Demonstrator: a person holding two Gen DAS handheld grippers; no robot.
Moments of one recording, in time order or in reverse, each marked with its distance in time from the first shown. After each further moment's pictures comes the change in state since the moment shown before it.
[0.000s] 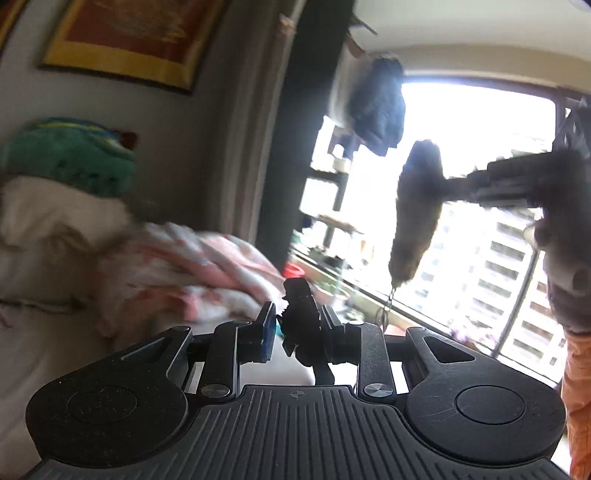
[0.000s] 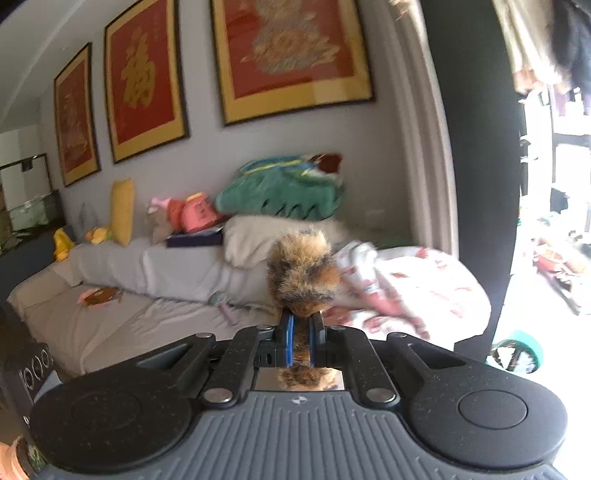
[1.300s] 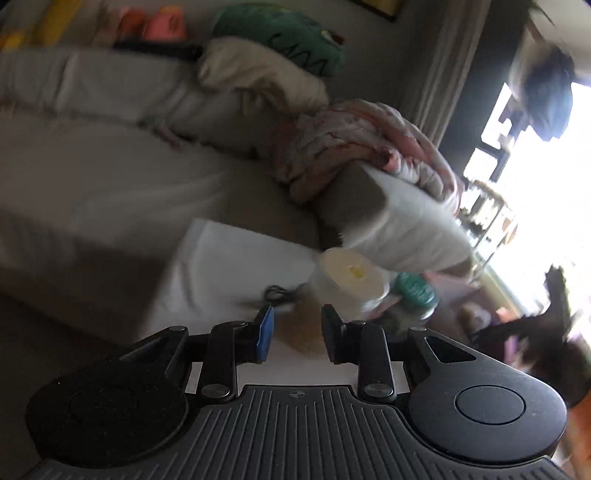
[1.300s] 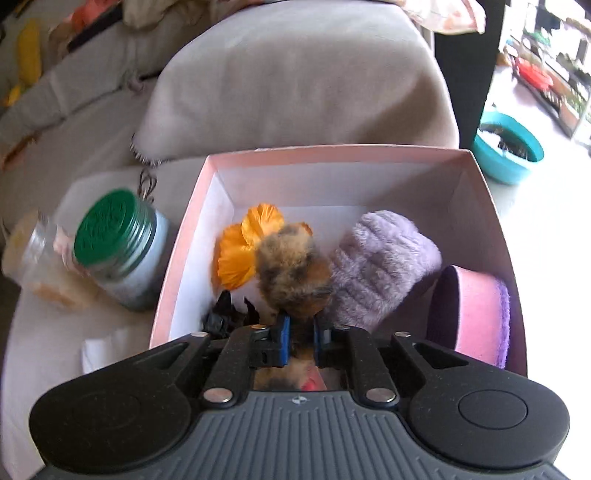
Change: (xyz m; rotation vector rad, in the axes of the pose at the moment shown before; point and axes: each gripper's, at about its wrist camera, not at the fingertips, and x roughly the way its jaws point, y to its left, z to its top) left arm -0.093 0.106 -0.223 -0.311 0.150 0.498; right arm 0.205 -0.074 -0.326 0.034 0.663 -0.129
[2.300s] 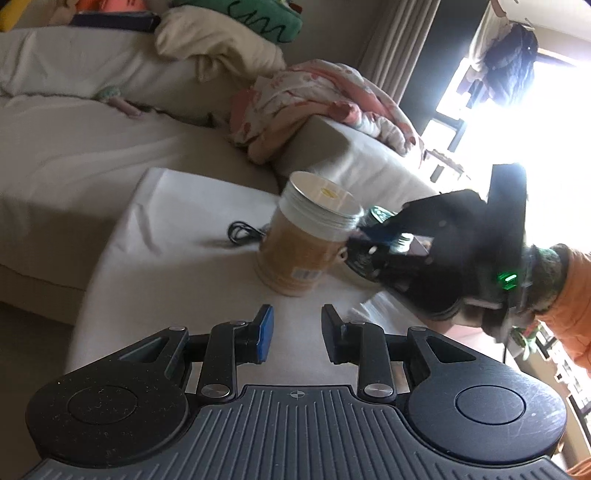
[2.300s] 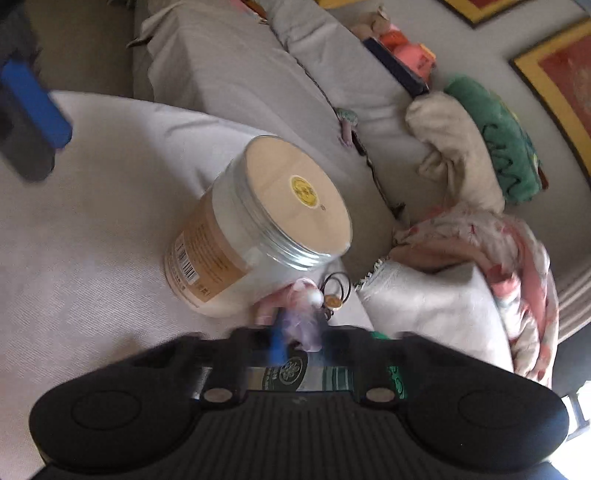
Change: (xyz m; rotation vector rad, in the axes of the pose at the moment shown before) left arm 0.004 0.004 -0.059 0.009 0.081 -0.161; right arm 0.013 0.228 -0.046 -1.055 -0.388 -0.201
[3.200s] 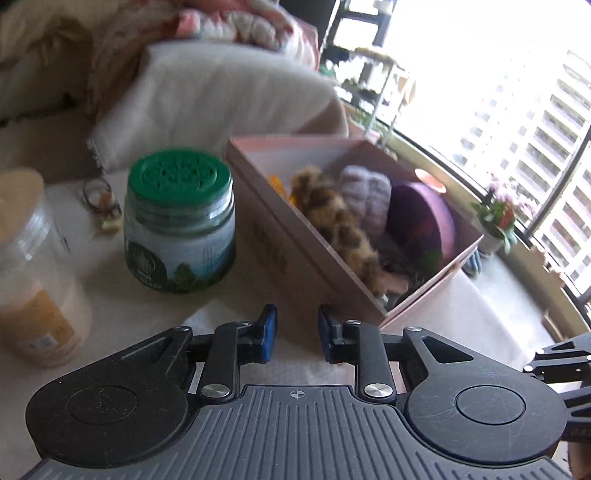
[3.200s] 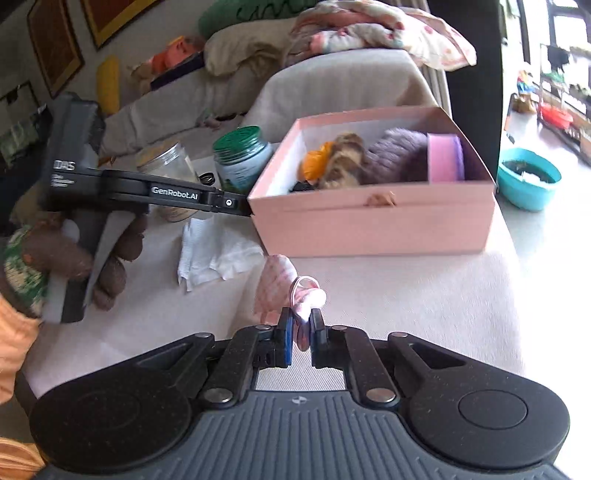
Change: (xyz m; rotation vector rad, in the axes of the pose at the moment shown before) left arm 0.155 -0.151 0.014 0.287 0.292 -0.137; right arm -0.147 -0.039 -0.254 1.149 0.053 0.245
